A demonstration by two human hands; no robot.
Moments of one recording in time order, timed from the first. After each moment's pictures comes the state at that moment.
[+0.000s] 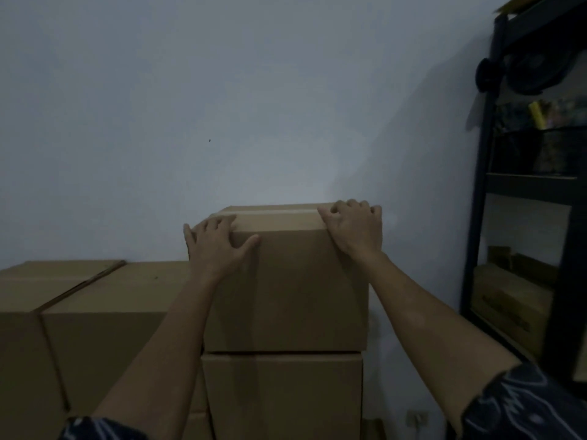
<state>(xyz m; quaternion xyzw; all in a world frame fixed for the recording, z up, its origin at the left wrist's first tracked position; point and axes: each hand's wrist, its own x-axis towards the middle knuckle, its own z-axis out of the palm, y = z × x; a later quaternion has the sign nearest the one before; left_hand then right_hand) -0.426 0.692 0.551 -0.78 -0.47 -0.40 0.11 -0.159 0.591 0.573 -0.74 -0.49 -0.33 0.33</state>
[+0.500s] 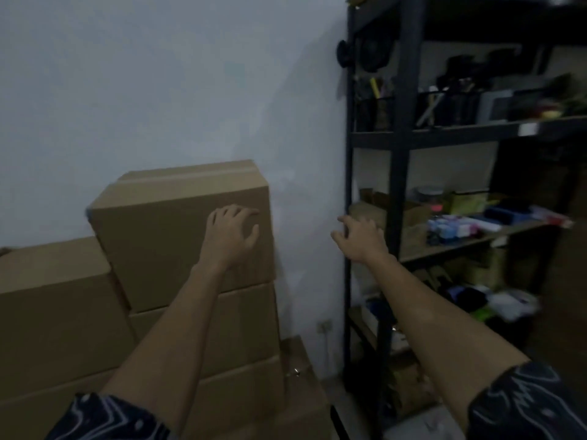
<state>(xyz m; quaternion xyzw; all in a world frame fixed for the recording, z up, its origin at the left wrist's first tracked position) -0.340 0.502 0.502 -0.90 -0.20 -0.39 0.05 -0.125 0.310 0.477 -0.89 -0.38 -0.08 0.25</state>
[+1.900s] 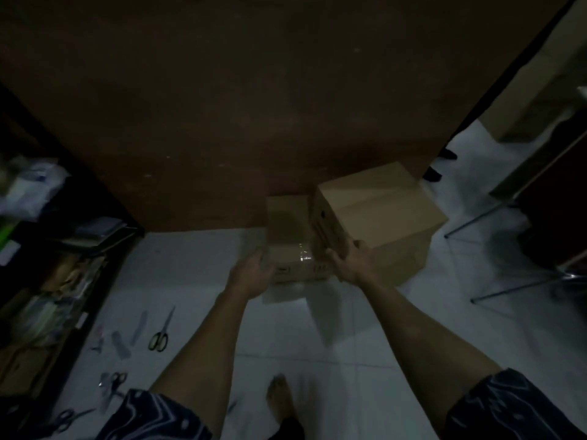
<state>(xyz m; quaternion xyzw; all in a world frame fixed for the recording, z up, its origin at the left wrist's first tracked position) 0.146 -0.443 0.092 -0.91 0.14 0.27 -0.29 0.063 -0.677 0.082 -0.90 0.31 0.11 0.29</state>
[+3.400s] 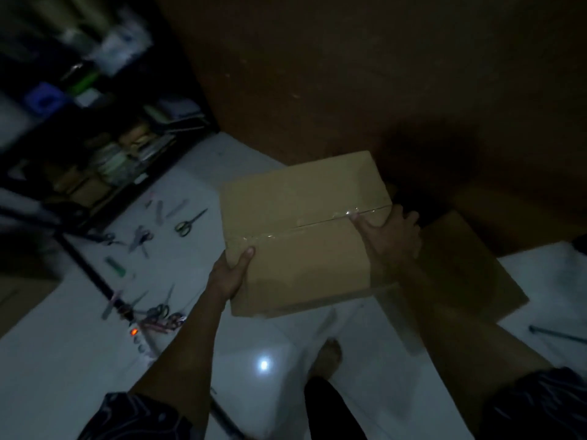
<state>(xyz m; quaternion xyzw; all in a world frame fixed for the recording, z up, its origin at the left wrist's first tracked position) 0.107 -0.546 0.008 -0.76 -0.37 0.16 -0.51 0.227 -0.845 0.011 -0.94 0.19 0.14 0.23</state>
